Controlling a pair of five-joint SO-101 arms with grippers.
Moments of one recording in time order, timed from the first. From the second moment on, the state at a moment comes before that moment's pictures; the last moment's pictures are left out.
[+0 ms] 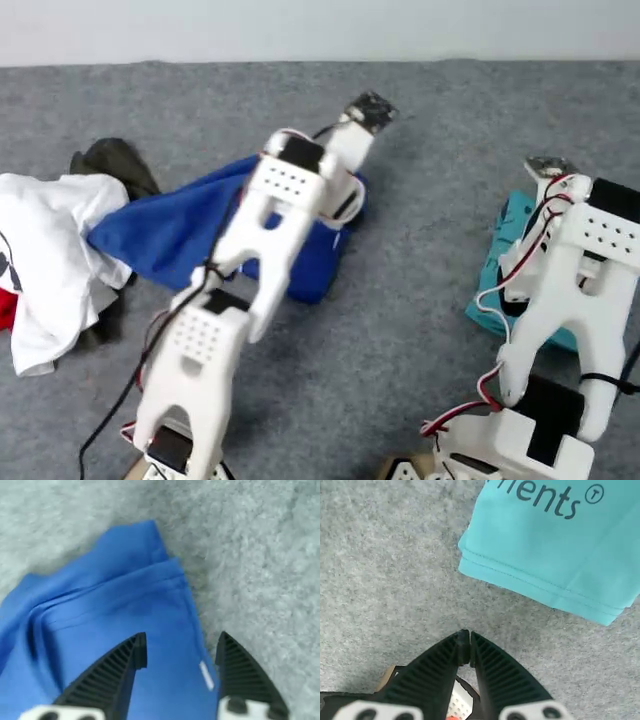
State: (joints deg) left arm 22.0 49.4 -45.8 82.6 -8.3; right arm 21.1 -4.5 6.3 100.6 23.2
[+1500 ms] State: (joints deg) left arm 7.0 -17.1 -15.3 99.4 -11.7; right arm 4.8 -4.5 6.3 98.5 24.4
